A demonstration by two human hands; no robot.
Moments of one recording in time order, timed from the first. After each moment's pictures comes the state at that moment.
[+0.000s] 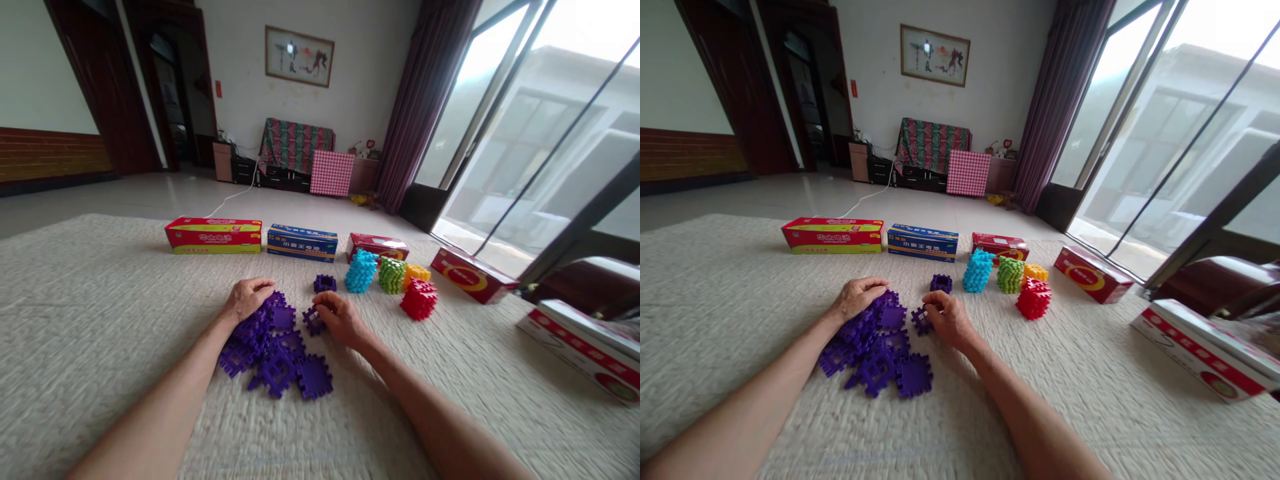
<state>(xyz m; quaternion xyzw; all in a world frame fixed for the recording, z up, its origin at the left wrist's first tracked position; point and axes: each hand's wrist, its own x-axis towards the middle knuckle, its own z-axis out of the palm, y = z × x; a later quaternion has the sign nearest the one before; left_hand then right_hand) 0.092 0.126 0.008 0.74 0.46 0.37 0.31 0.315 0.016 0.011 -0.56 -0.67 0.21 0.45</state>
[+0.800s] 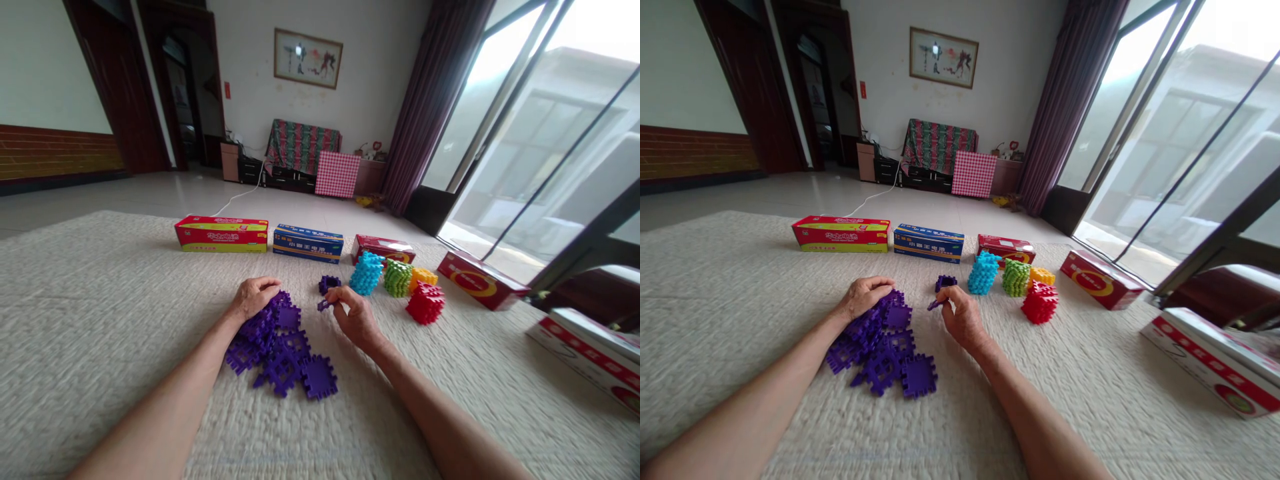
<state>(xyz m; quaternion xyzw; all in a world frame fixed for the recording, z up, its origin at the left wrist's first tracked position) 0.093 0.126 0.008 0.73 0.46 0.38 0.32 0.328 0.018 0.015 -0.50 -0.72 0.04 0.48</state>
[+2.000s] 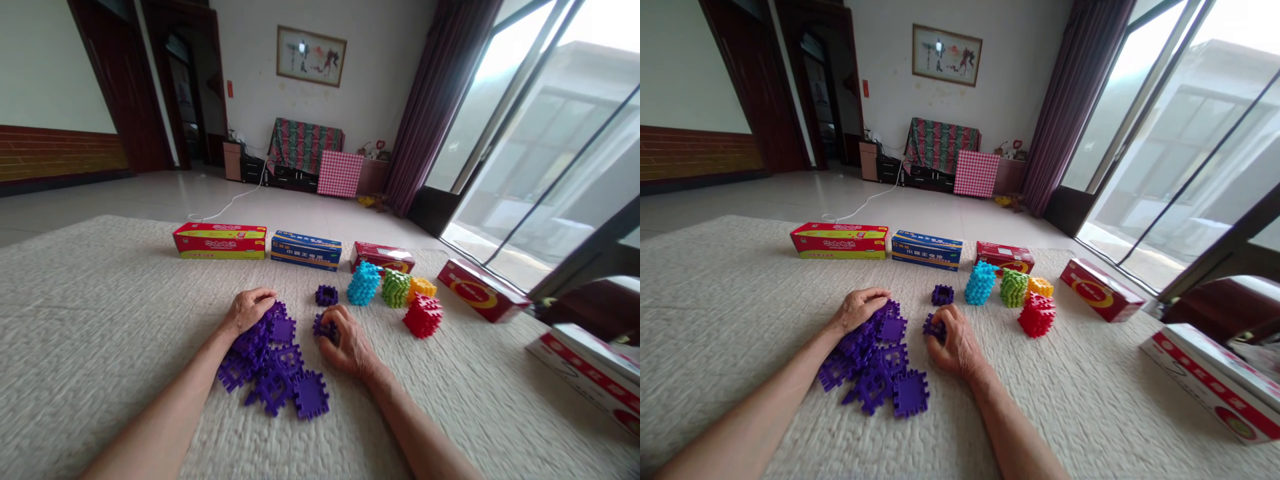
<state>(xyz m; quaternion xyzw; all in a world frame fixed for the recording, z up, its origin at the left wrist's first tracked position) 0.090 0.126 0.004 0.74 0.45 0.37 0.32 0.327 -0.003 0.020 -0.52 -0.76 0.08 0.39</state>
